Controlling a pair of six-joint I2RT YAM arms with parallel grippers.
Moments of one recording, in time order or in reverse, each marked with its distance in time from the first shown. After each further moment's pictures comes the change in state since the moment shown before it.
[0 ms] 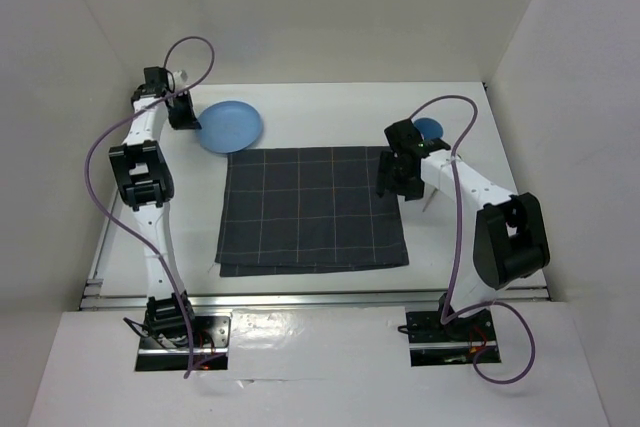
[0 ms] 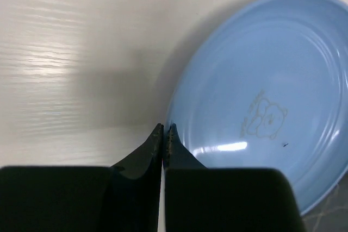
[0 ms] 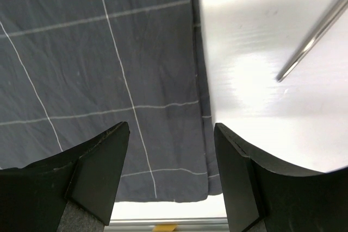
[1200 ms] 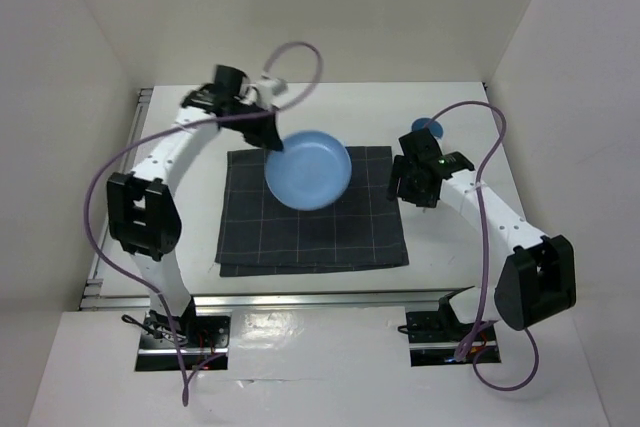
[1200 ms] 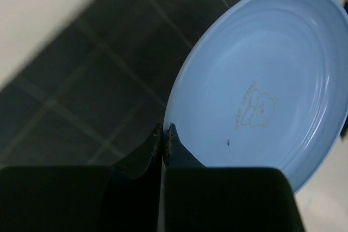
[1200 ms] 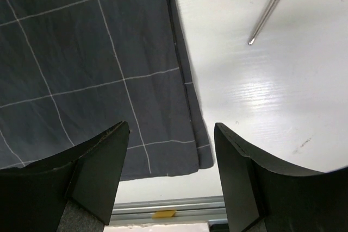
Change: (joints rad) left arm -0.371 -0.688 -0.559 -0.082 0.359 0.206; right arm 0.002 -0.239 -0.092 -0.058 0.051 0.056
